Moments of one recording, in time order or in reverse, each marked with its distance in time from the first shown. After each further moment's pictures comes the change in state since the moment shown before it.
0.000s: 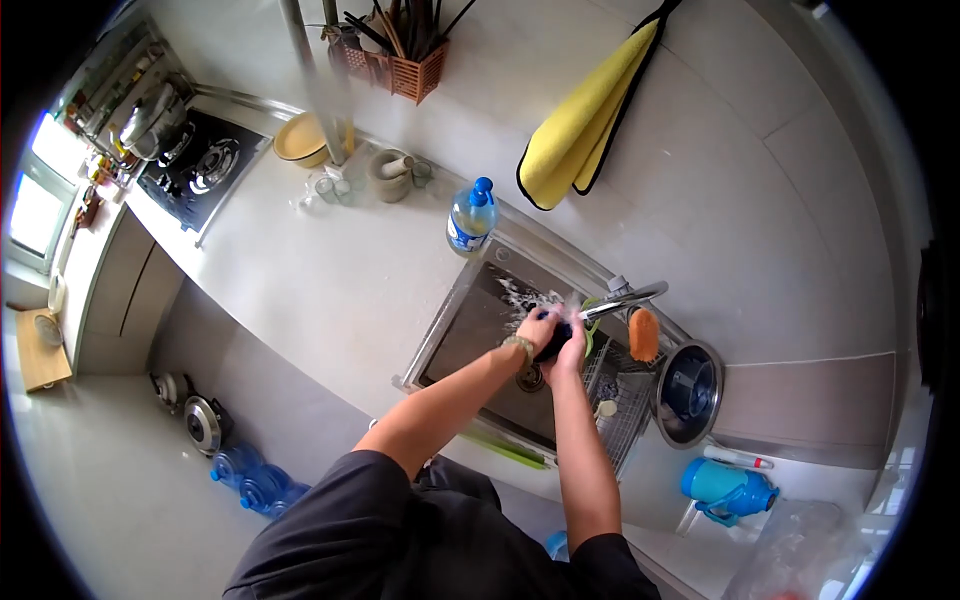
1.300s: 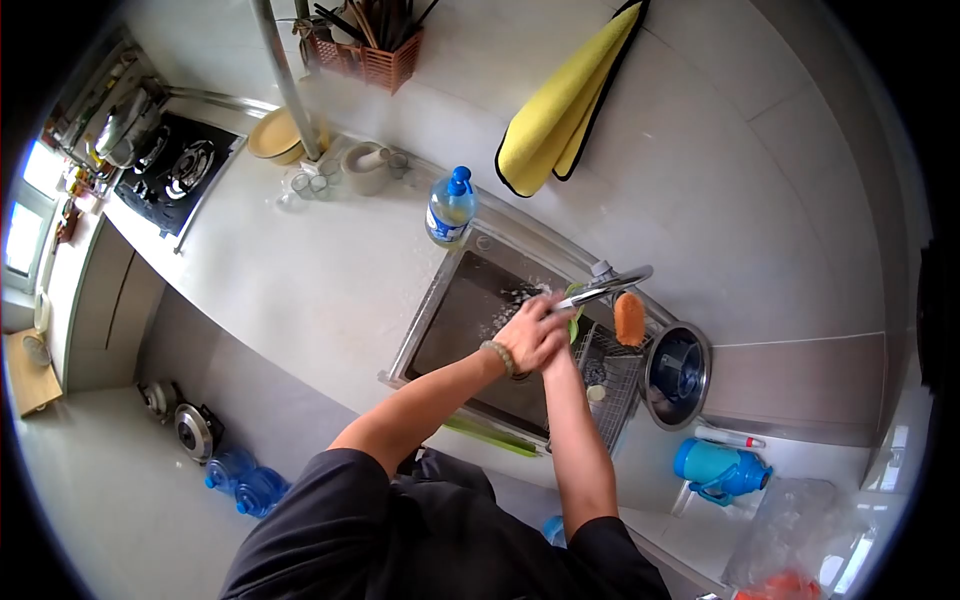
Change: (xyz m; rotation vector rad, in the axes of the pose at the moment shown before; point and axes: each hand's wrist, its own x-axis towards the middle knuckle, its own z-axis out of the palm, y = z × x) left_hand -0.080 0.063 -0.031 0.451 -0.016 0.936; right_hand 0.072 0.026 -0.084 -0.004 -0.344 0.184
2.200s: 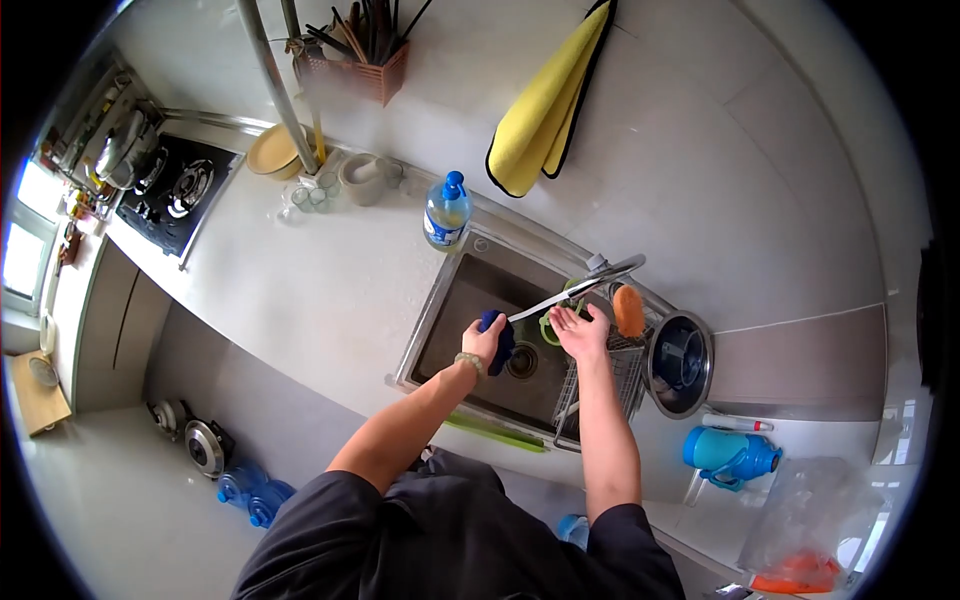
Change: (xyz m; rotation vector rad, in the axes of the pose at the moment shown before) left_hand -0.056 -0.025 -0.001 -0.802 0.419 -1.223; right_hand -0.044 -0.081 0.034 0.374 0.493 0.005
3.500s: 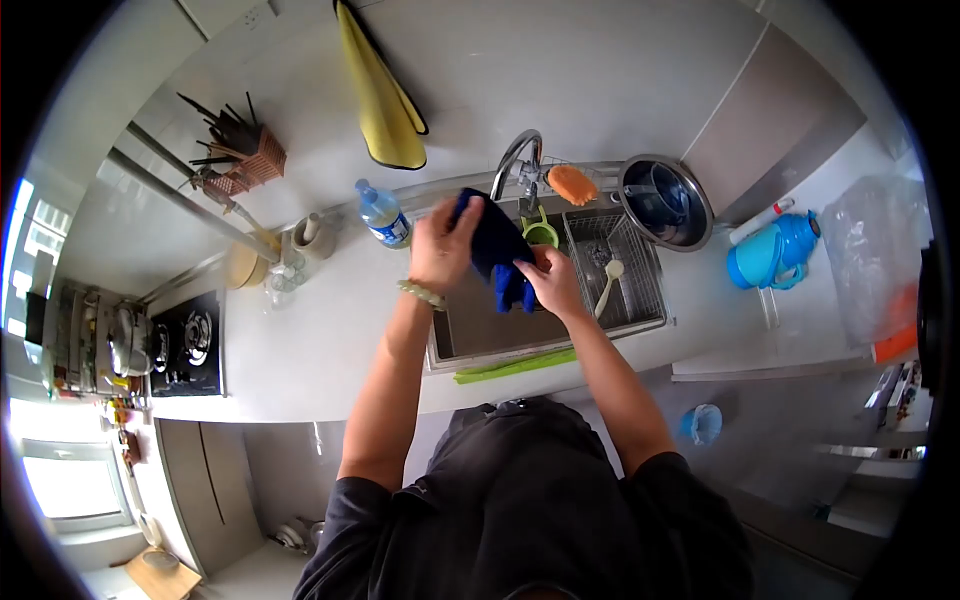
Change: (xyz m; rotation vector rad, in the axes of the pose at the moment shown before) left_hand -0.172 0.164 0.023 0.705 -0.434 1.007; right_hand -0.138 0.096 -0.060 -1.066 -0.049 -1.167
